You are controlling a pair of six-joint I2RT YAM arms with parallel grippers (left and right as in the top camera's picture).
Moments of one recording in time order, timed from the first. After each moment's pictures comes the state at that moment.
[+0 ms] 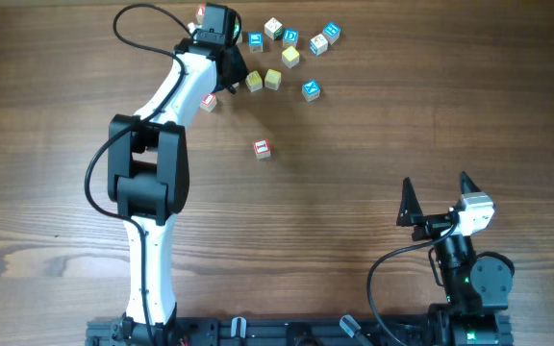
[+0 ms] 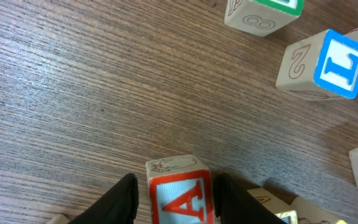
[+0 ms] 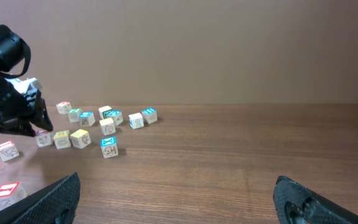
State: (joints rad) left arm -0.23 2.35 1.89 -0.62 -0.08 -0.60; right arm 0.00 0.02 0.01 0.00 -0.12 0.05
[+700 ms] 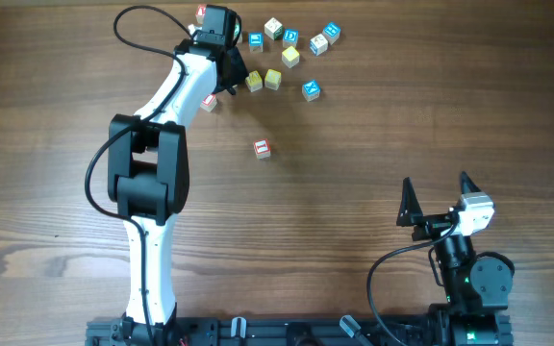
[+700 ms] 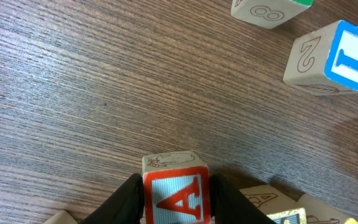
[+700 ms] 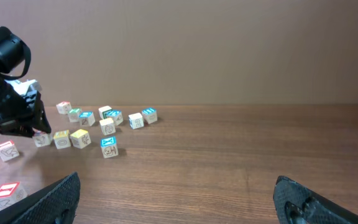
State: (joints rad) left arm -0.23 2.35 1.88 -0.63 -0.08 -0.60; right arm 0.00 0.02 0.01 0.00 -0.12 0.05
